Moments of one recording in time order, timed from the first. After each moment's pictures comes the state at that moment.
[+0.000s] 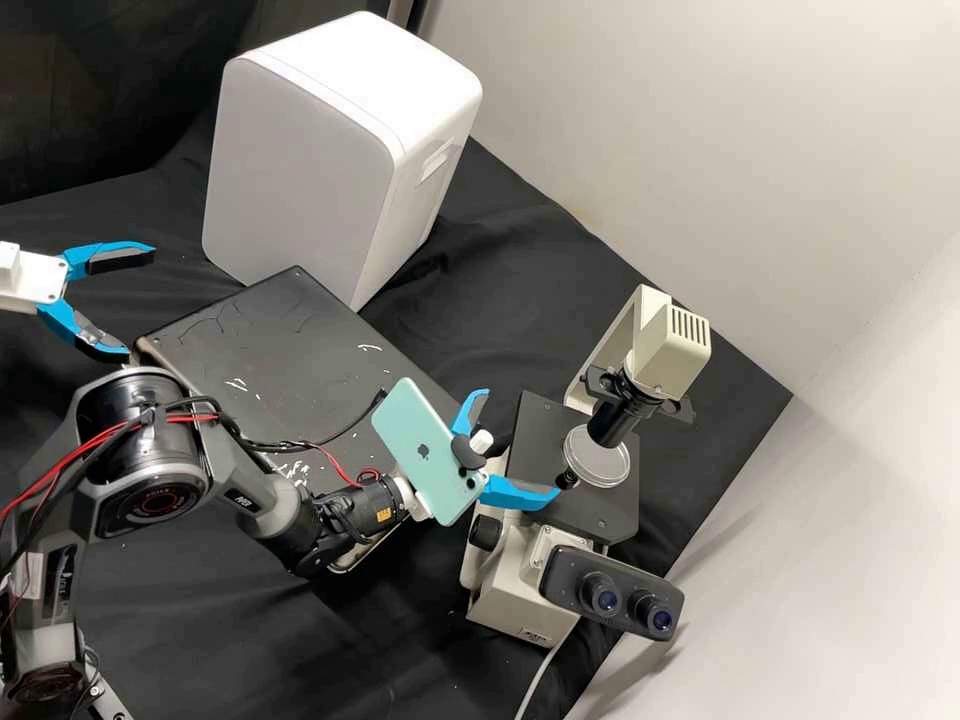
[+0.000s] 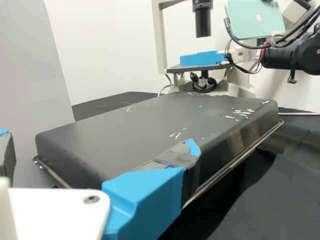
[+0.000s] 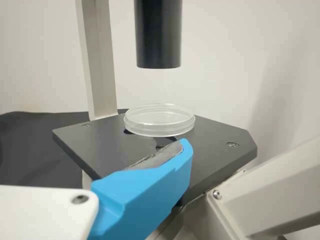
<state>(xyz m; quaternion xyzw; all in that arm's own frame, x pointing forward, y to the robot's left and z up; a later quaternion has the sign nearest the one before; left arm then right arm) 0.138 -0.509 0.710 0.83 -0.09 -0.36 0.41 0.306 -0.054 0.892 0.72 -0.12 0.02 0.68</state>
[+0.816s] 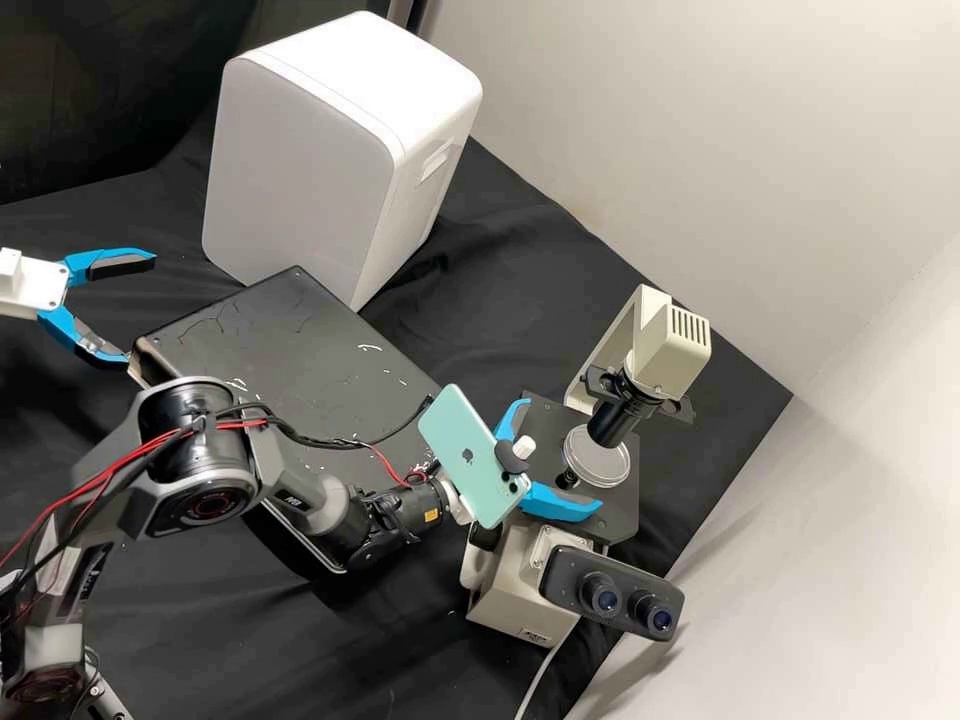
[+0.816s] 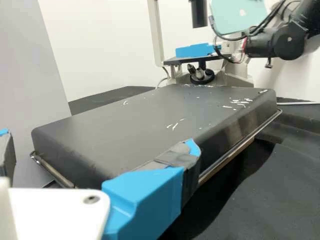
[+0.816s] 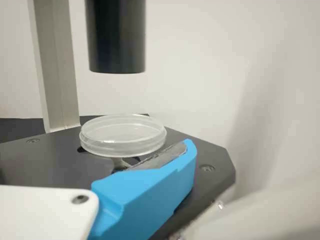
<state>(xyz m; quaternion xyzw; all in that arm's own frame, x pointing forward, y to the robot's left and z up) 0.138 -0.507 0.706 0.84 -0.09 -0.37 0.40 0.352 -0.080 0.909 0.71 -0.14 0.00 0.69</state>
